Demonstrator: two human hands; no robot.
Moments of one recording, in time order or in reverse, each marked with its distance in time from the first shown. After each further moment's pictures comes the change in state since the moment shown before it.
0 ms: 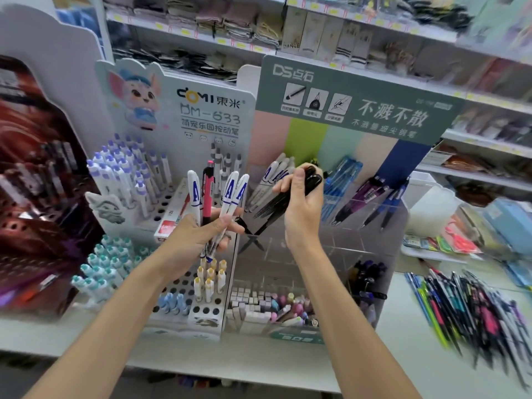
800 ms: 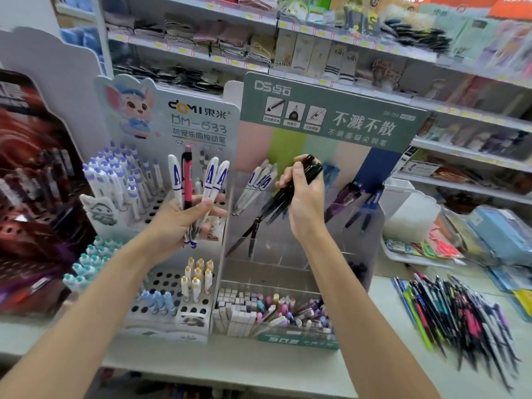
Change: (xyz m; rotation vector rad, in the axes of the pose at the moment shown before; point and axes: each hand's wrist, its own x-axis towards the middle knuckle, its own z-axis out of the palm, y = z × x) left_hand 0.004 0.029 0.007 -0.112 0.043 -0.001; right_hand 0.021 -0.037 -0.023 0.077 -0.050 0.118
